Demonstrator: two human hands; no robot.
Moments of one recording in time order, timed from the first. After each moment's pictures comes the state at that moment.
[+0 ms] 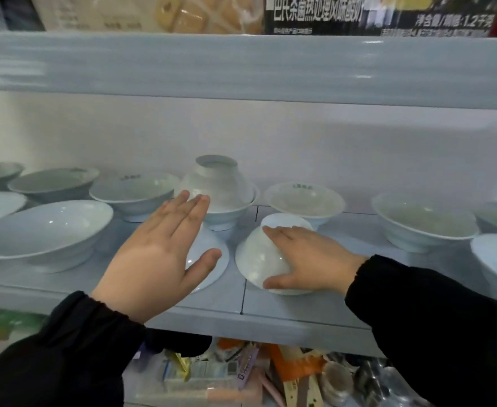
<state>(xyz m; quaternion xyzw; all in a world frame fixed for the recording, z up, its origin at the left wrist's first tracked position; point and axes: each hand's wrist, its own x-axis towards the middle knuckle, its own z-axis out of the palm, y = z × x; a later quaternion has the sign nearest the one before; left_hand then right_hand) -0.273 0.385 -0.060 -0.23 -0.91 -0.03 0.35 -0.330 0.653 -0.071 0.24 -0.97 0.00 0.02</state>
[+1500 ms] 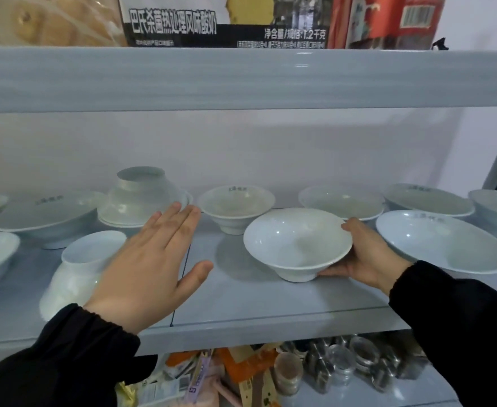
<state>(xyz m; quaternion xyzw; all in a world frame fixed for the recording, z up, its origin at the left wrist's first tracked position) -0.291 0.475 -0.065 -0.30 -0.90 -0.01 0.31 -0.290 0.835 -0.094 -0.13 -0.56 0.82 0.02</state>
